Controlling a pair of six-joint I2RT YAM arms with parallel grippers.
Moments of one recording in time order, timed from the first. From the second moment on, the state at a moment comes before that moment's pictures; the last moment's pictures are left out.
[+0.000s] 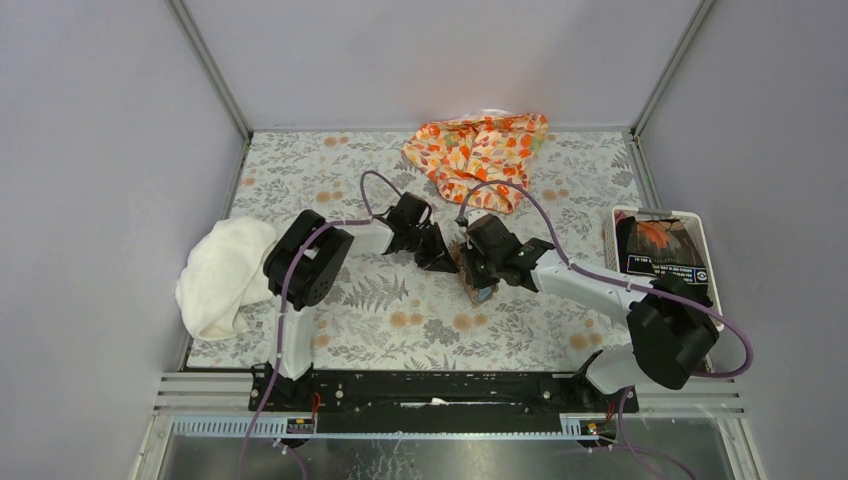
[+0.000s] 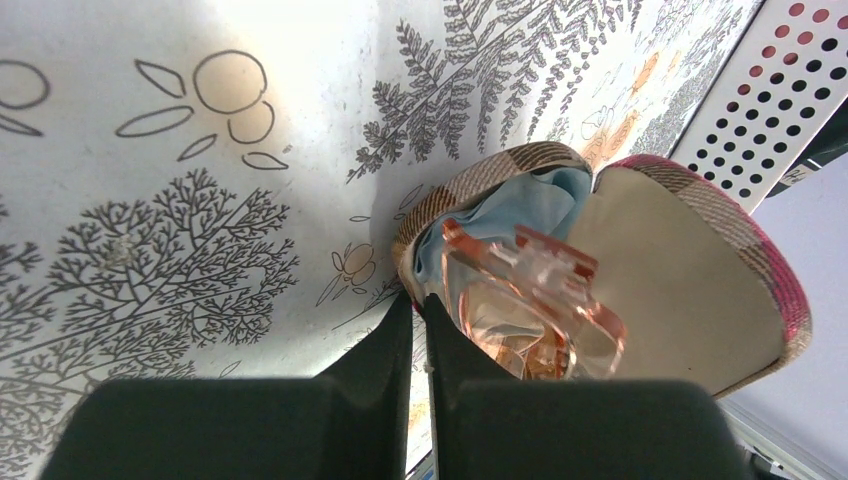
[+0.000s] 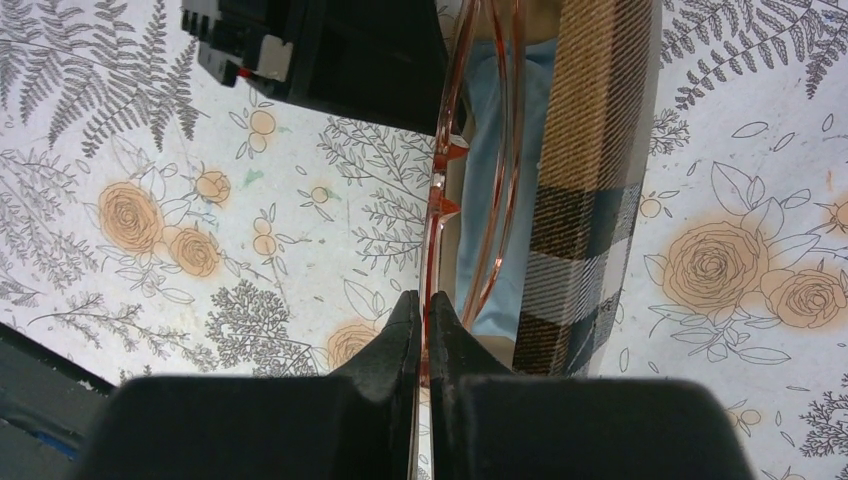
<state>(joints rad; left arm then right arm) -0.55 2.05 1.15 -0.05 0.60 -0.92 0.76 1.45 0.88 -0.39 0.02 0.34</state>
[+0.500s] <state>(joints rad) -0.55 2.05 1.15 -0.04 0.61 -0.92 0.75 1.48 0.86 -0.36 0.01 0.35</state>
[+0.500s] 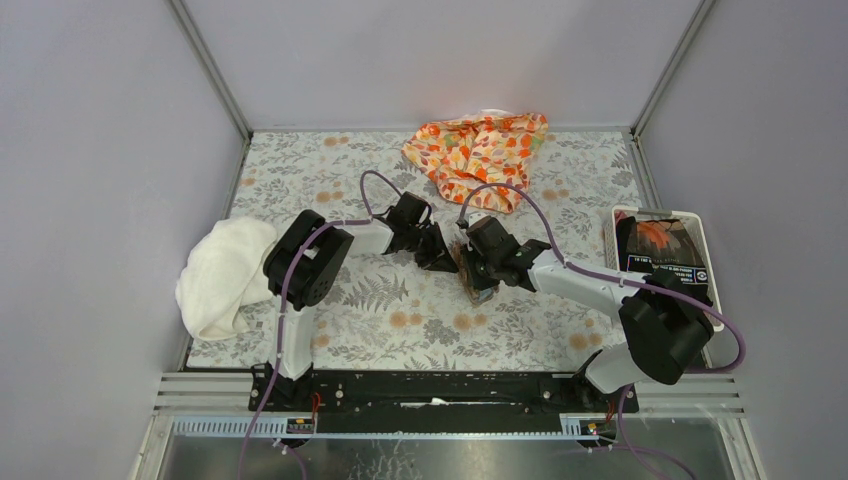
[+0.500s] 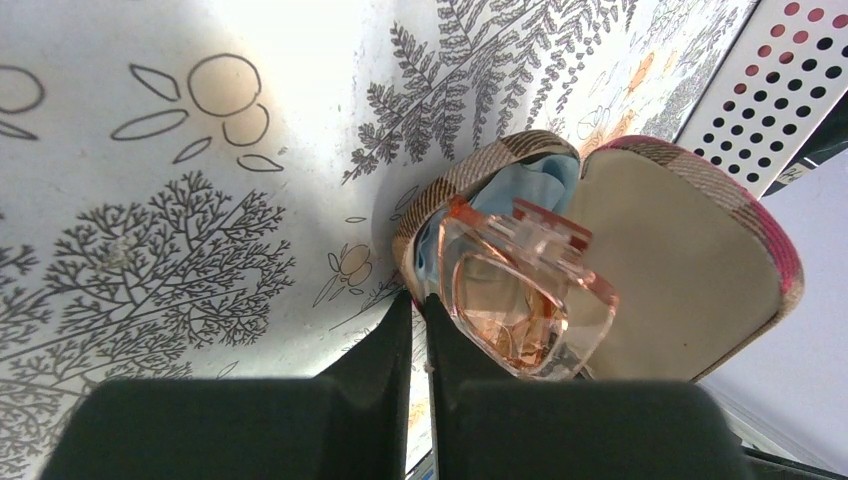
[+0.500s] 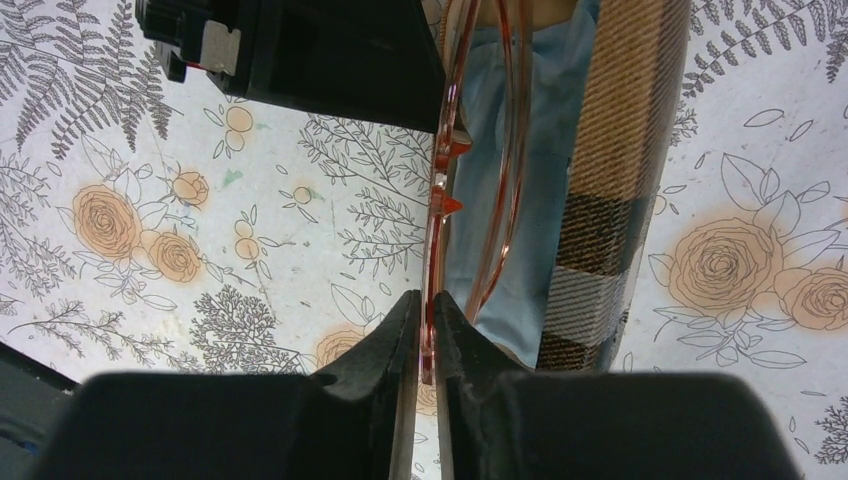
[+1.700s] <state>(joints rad) -0.55 2.04 1.15 -0.06 0.60 -0.91 0.77 1.49 0.86 -0.31 0.06 0.47</state>
